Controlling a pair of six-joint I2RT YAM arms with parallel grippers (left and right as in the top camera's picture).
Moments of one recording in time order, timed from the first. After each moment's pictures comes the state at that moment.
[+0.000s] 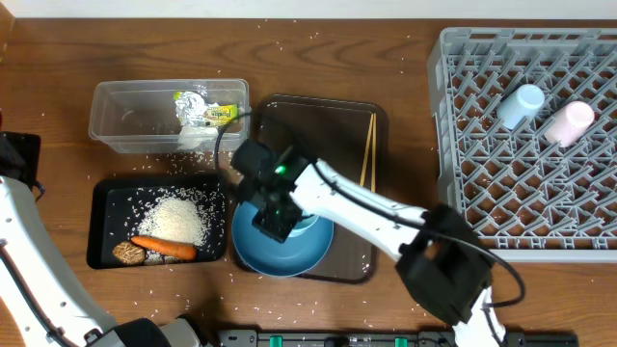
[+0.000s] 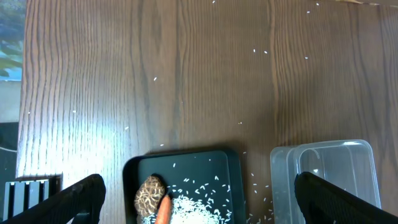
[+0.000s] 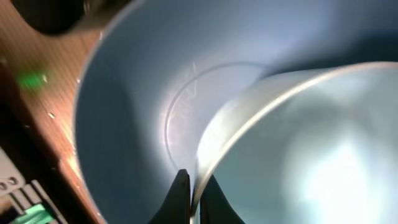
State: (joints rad) left arm 0.63 1.45 1.62 -1.25 -0.31 -0.88; right arm 0.94 2.08 1.69 -1.03 -0.25 -0.06
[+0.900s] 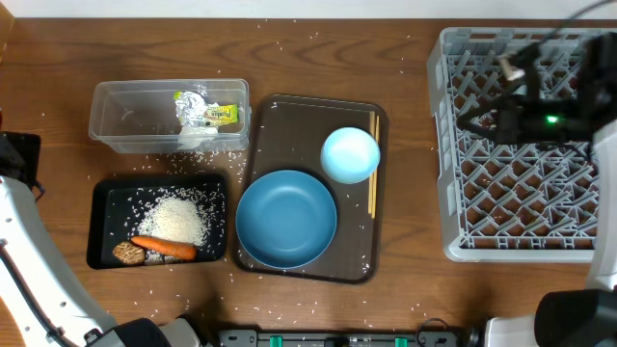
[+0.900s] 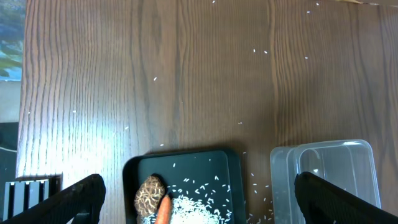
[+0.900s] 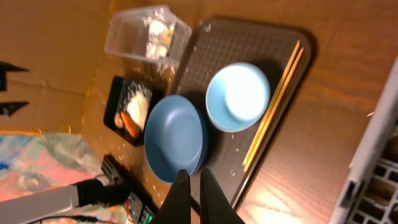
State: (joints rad) left arm 0.63 1.45 1.62 -1.25 -0.31 -0.88; right arm -0.23 1.61 1.68 -1.40 -0.91 -0.28
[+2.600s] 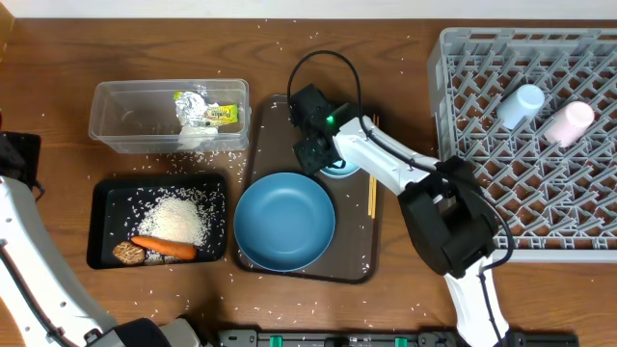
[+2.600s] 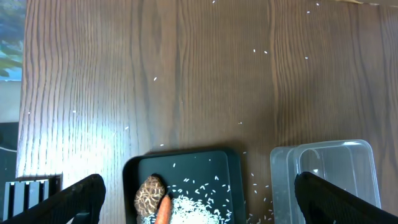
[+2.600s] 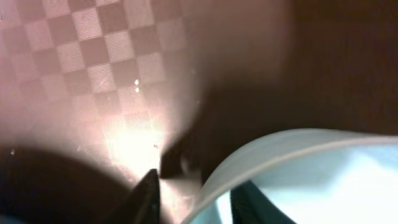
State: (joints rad) left arm 0.63 1.45 1.62 -1.25 -0.31 -0.88; right arm 0.65 2.24 1.69 -0.73 -0.03 0.19
